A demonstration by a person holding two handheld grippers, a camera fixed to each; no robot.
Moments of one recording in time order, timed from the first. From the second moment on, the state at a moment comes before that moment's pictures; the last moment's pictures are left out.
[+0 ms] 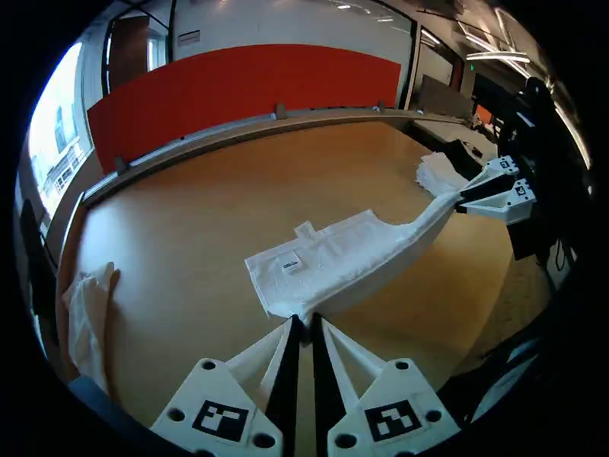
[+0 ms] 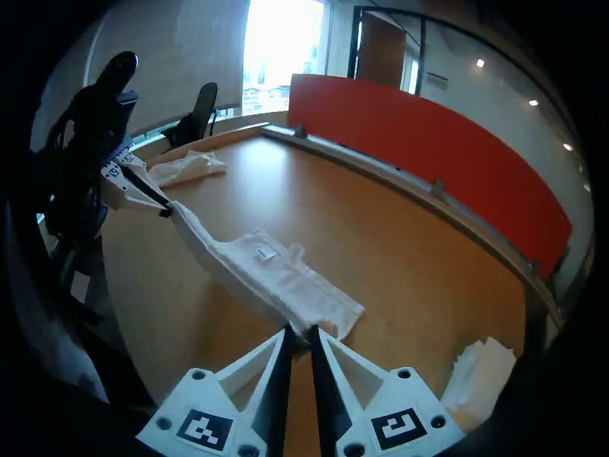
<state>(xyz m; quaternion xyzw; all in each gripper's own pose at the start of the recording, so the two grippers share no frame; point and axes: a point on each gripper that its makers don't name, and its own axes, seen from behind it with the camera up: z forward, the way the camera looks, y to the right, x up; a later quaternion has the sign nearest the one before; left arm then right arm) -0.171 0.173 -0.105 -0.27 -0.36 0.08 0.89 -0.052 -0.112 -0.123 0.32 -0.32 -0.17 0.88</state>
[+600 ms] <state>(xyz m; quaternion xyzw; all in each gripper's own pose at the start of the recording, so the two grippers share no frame) -0.194 0.183 -0.063 -0.26 -0.37 0.07 0.89 -0.084 -0.106 -0.083 0.31 -0.34 -0.19 0.87</state>
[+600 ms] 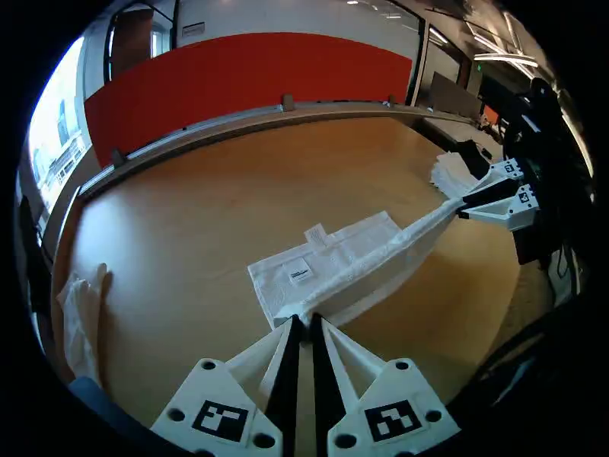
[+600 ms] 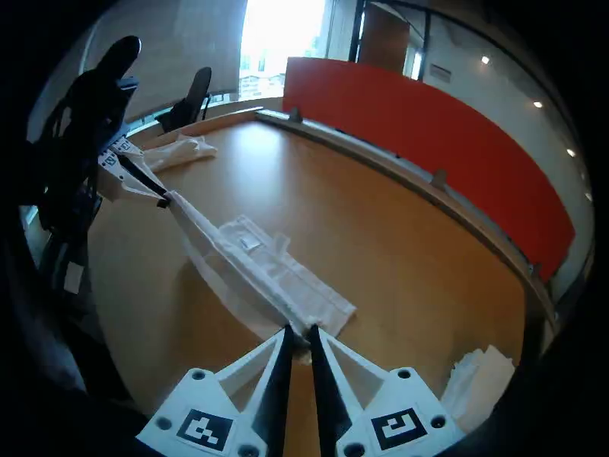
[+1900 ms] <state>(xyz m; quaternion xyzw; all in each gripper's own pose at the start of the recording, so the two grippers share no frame) -0.284 0.194 -0.013 -0.25 -0.40 0.07 0.88 -0.181 -0.091 -0.036 0.28 -0.40 -0.18 0.85</state>
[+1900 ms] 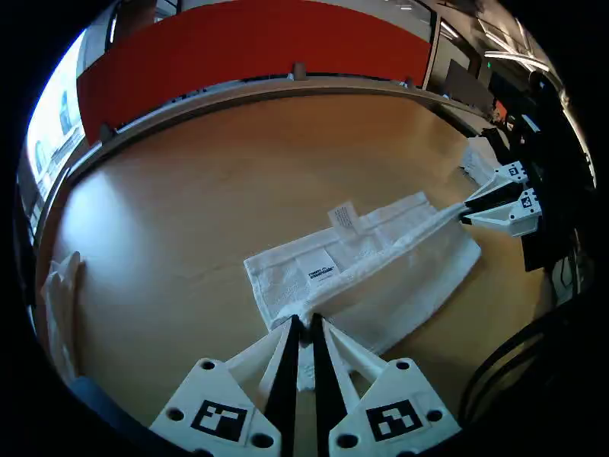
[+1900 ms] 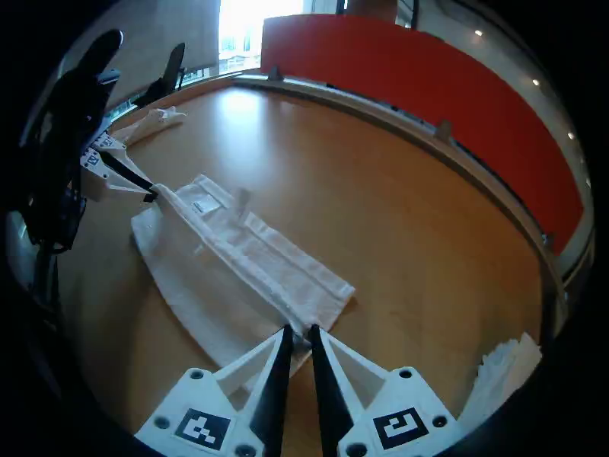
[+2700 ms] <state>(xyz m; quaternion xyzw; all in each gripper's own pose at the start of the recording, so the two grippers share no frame) -0.296 0.185 0.010 -0.23 -0.40 0.10 0.88 -0.199 -0.083 -0.018 0.25 -0.40 -0.18 0.86</state>
